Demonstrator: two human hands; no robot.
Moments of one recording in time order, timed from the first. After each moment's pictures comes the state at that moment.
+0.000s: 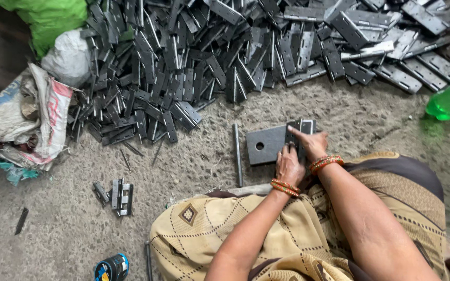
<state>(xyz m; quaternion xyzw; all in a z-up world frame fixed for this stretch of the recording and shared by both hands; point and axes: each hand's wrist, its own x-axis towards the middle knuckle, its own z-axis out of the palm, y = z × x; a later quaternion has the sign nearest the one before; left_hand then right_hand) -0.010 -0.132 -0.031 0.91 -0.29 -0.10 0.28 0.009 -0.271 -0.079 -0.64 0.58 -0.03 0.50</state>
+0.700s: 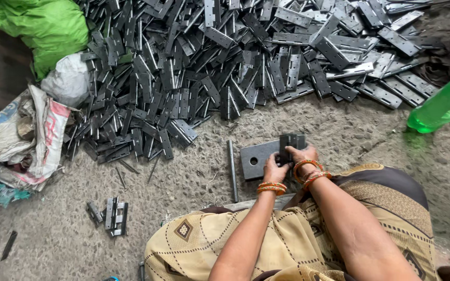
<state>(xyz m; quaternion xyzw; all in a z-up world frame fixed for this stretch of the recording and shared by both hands) 0.044 -0.131 -0.101 0.84 -0.11 -0.20 0.49 0.007 -0.261 -0.084 -0.63 0.55 -0.11 0.53</state>
